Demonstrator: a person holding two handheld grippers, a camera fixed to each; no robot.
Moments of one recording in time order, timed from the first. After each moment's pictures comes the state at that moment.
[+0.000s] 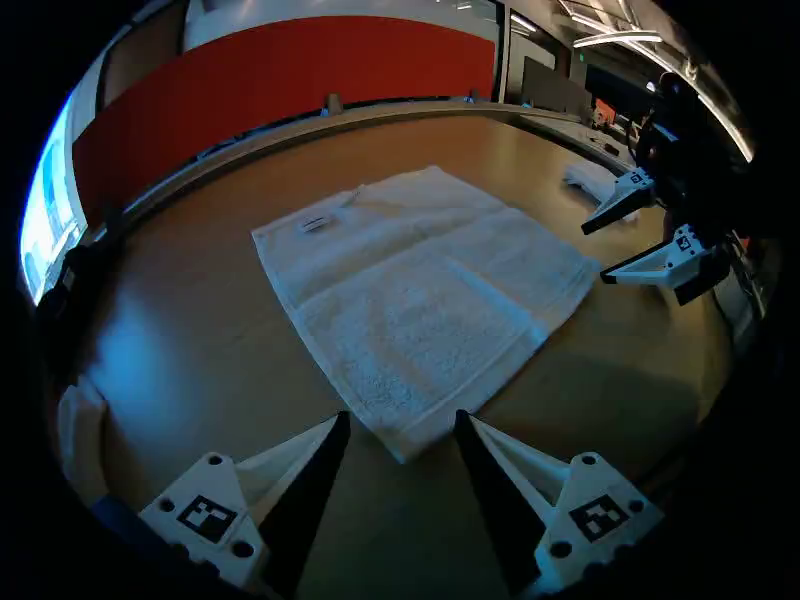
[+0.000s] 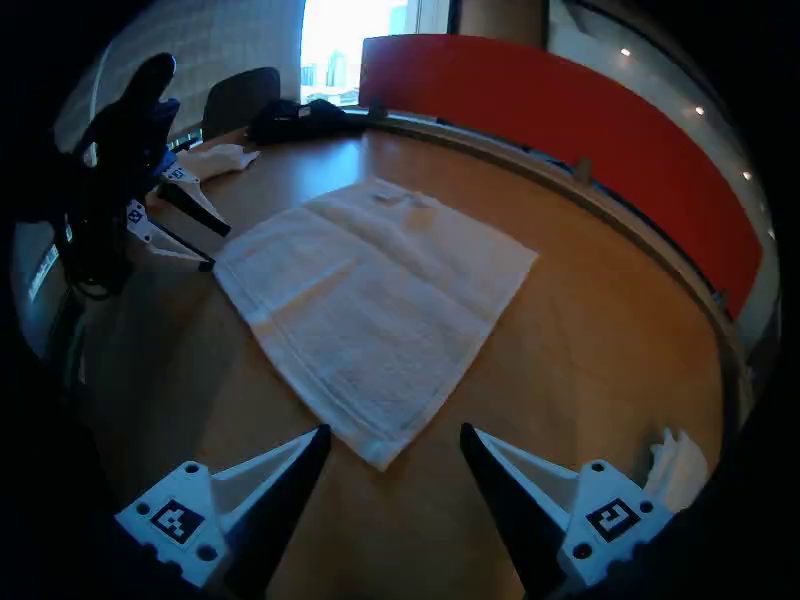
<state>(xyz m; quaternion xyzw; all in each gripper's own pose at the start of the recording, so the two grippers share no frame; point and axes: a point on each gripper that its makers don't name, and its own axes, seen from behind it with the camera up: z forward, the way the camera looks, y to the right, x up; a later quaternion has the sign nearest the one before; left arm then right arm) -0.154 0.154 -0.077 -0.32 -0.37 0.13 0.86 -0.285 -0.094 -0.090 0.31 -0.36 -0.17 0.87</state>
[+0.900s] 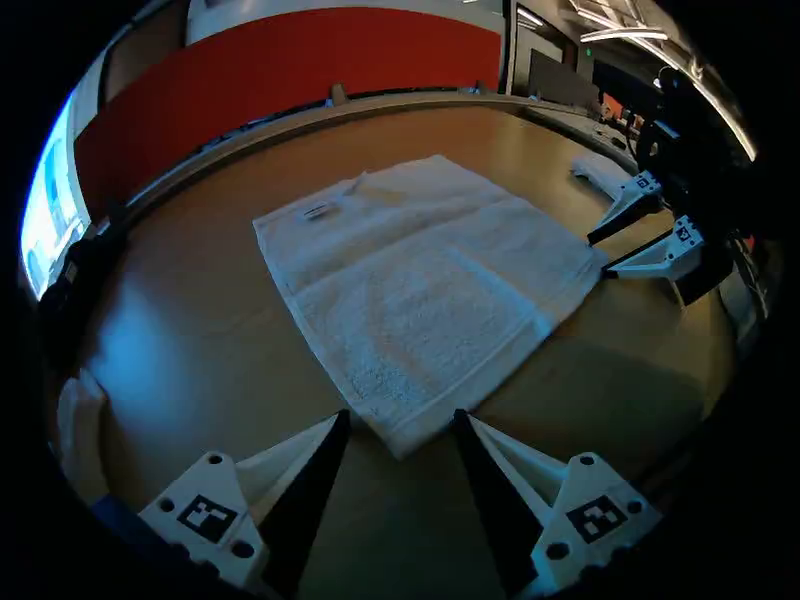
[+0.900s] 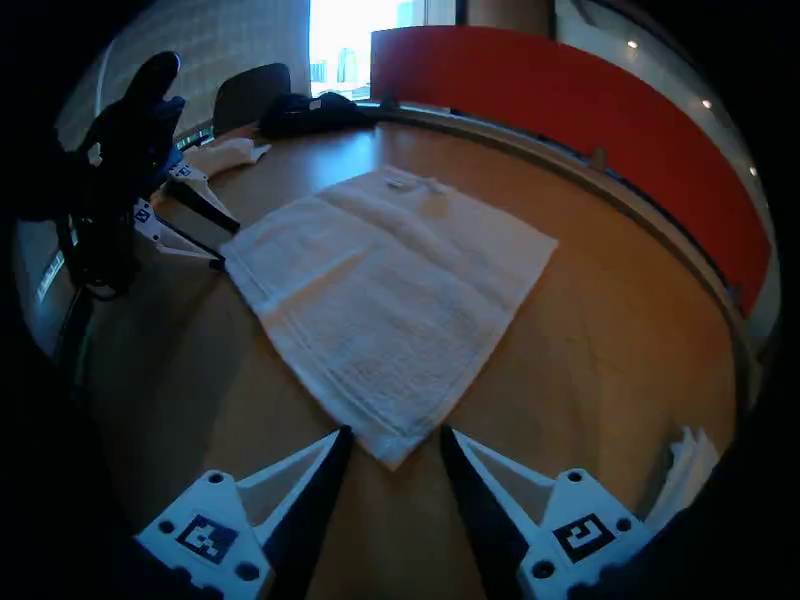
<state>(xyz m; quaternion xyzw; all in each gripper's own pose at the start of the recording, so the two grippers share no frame) -0.160 0.155 -0.081 -0.30 -0.38 0.13 0.86 -0.295 -0.100 -0.094 0.33 -0.37 -0.16 0.85</state>
